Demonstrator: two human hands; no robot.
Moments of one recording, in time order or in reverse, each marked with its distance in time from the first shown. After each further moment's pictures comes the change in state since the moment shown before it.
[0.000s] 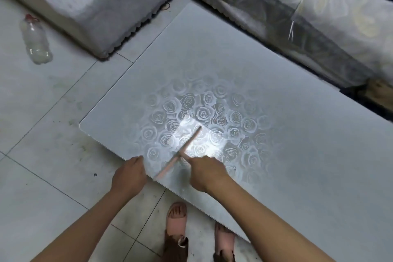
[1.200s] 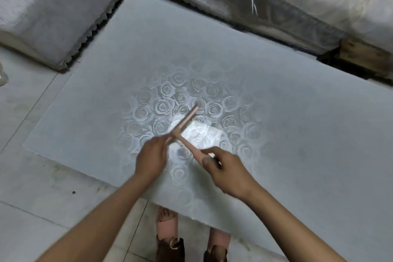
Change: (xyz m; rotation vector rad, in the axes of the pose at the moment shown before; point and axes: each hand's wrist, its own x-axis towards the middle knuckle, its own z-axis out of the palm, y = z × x) left_hand 0.038 0.150 0.053 -0.210 0.302 0.446; right_hand -0.056 0.150 0.047 0.826 0.390 0.025
